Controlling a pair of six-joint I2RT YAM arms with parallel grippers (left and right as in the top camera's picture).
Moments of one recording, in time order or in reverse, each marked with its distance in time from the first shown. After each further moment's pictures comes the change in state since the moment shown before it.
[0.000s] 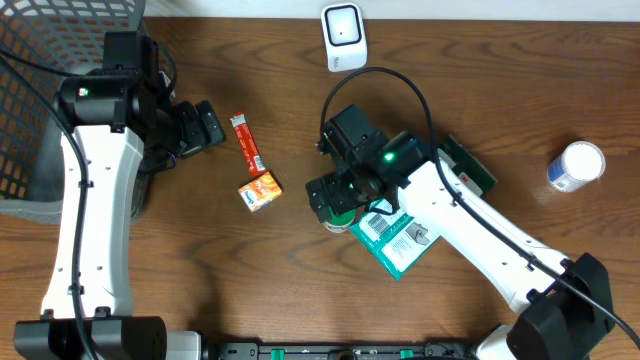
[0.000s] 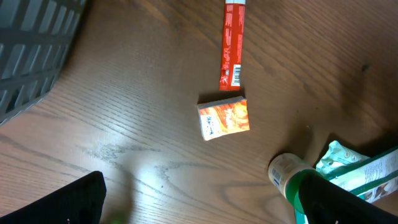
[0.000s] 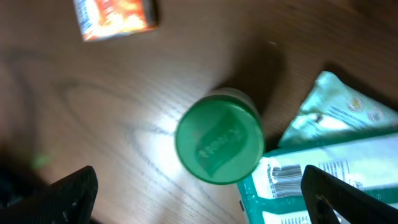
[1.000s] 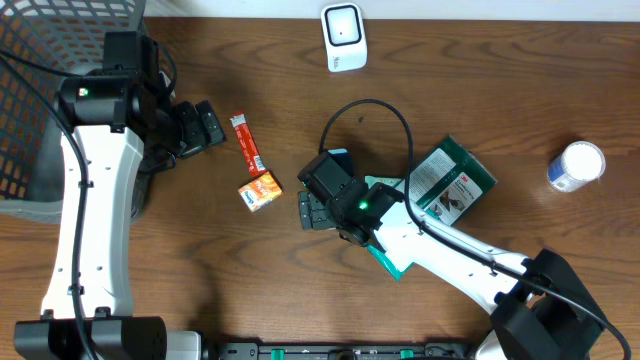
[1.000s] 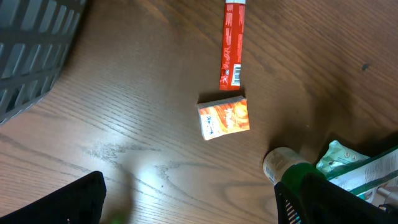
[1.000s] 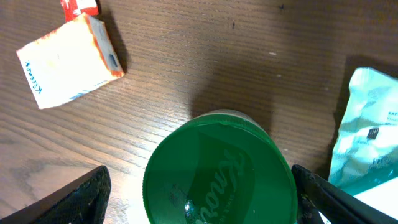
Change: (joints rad) left arm 0.000 0.000 0.000 -0.002 0.000 0.000; right arm 0.140 0.000 -0.305 0.455 0.244 0.338
